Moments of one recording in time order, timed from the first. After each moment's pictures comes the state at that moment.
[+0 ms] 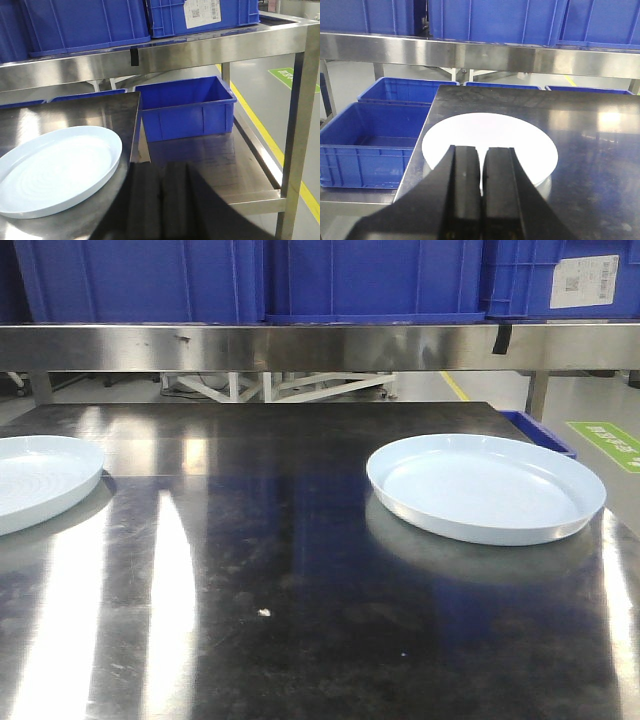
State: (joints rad) left arm -0.06 -0.01 0.01 -0.02 0.13 -0.08; right arm -0.05 -0.01 0.03 0.09 0.09 0.09
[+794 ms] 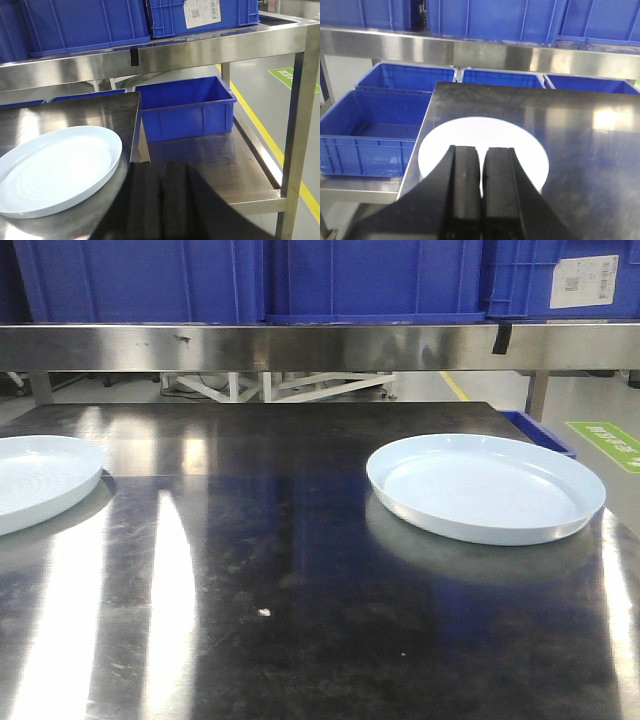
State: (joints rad) left arm -0.06 0.26 -0.29 -0.04 0.29 -0.08; right arm -0.05 -0.01 0.03 0.09 0.09 0.09
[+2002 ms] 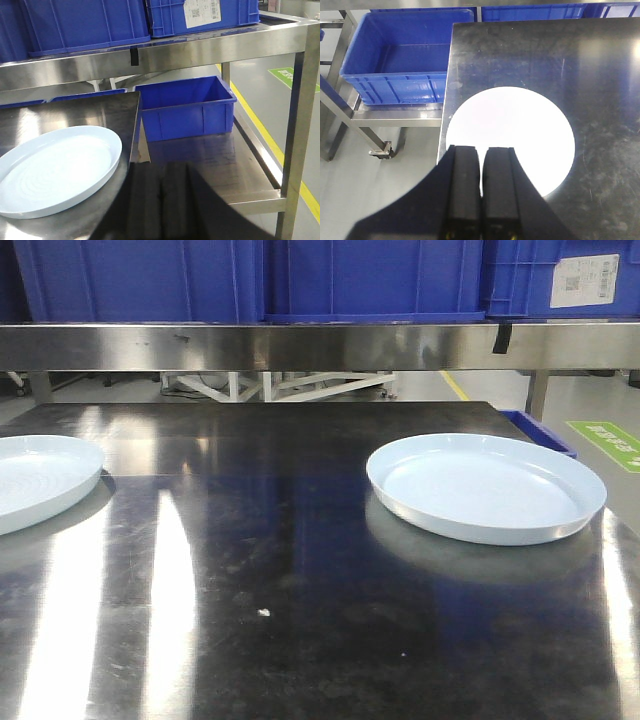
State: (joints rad) left arm -0.06 0.83 -0.91 0.09 0.76 -0.08; right arm -0.05 -0.01 0.03 0.09 0.09 0.09
